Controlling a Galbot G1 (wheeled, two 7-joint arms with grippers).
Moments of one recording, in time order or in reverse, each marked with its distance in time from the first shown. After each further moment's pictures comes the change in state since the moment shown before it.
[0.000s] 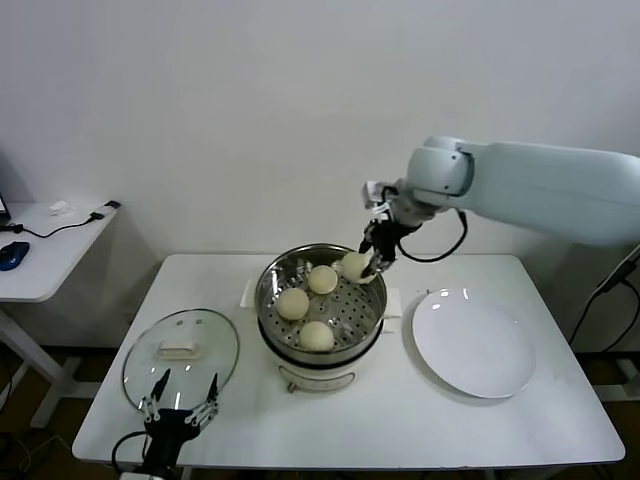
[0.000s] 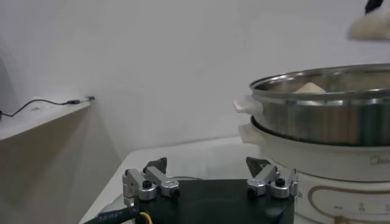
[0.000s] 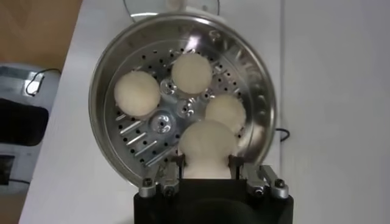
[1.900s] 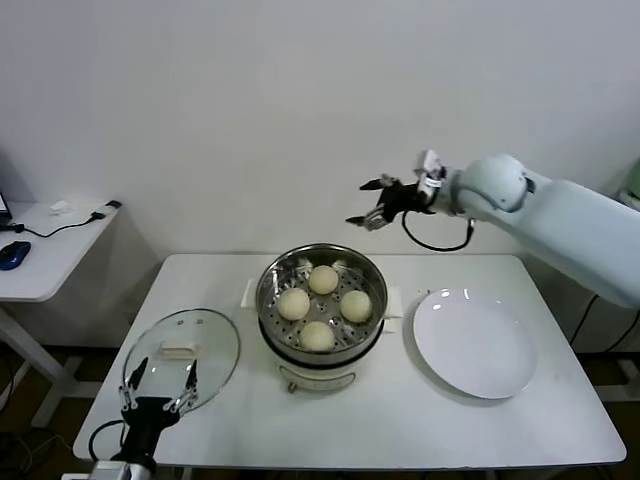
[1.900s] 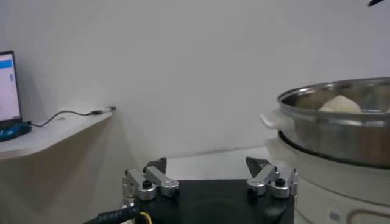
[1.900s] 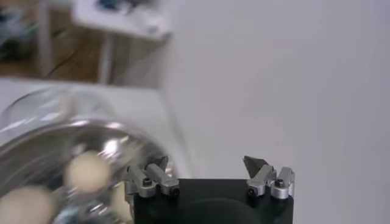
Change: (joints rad) left arm -0.027 0.041 -0.064 -0.032 -0.067 0.033 -0.020; right arm -0.610 -0.329 0.811 0.025 0.051 0.189 0.405
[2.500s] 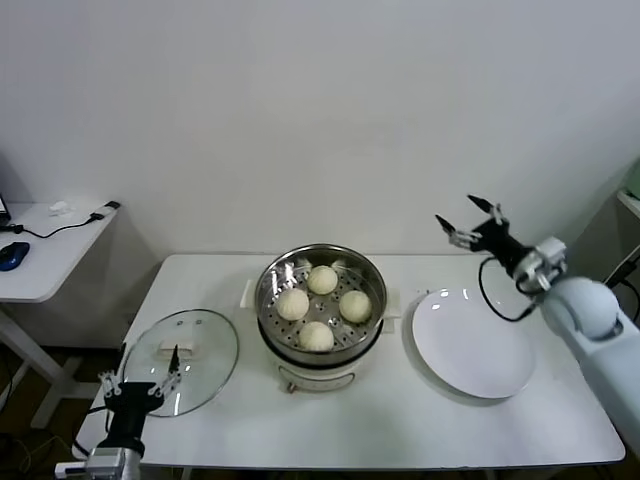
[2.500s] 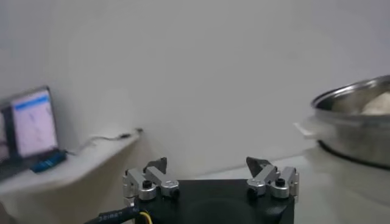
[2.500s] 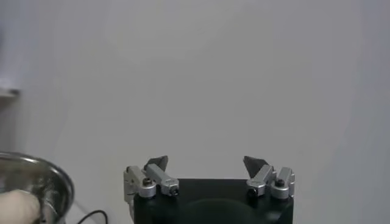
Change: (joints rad) left arm -0.057 0.038 -0.013 0.044 0.130 -0.040 -0.128; right arm -1.170 0.088 1.107 0.139 -0.258 0.355 0.197
